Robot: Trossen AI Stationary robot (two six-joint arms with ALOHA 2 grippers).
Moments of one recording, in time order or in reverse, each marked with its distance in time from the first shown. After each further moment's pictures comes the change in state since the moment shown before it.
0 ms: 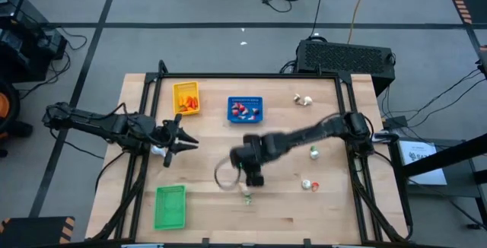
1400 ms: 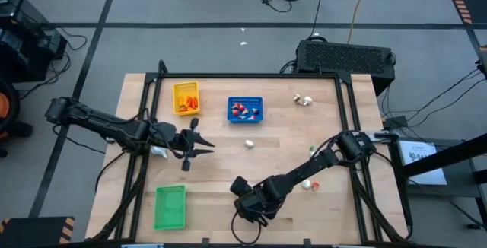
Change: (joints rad) left arm -0.020 0.335 0.000 0.312 -0.047 0.224; right arm 0.286 0.172 0.000 0.187 0.091 -0.685
